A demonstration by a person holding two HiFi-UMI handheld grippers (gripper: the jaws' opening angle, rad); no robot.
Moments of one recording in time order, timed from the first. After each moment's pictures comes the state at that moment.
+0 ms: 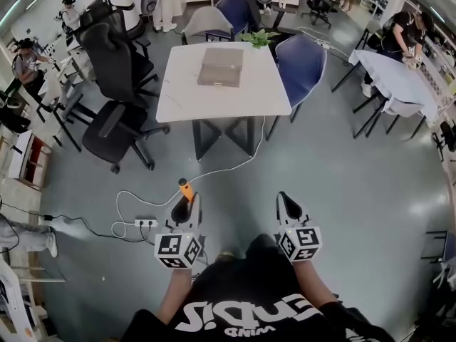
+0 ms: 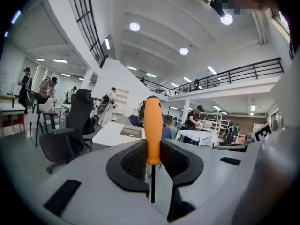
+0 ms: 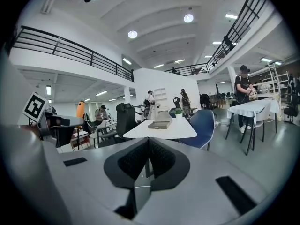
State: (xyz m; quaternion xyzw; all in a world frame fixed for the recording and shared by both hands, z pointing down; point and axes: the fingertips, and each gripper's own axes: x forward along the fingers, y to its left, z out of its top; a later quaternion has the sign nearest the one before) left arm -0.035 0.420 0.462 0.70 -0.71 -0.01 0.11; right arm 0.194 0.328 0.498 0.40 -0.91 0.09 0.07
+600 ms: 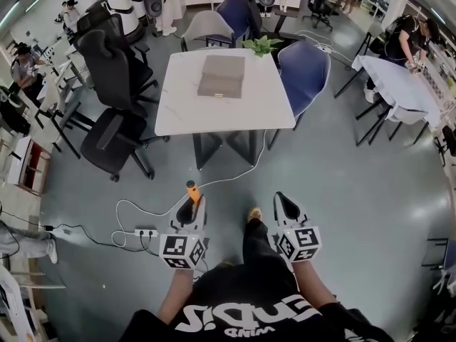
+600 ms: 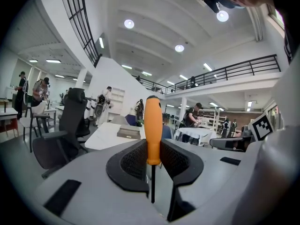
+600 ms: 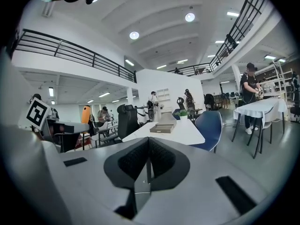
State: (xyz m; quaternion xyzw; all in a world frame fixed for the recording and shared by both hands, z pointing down) left arm -0.050 0.347 0.467 0.71 -0.69 0.01 0.11; right arm 0.155 0.264 0.486 0.38 -0.92 0.10 0.06
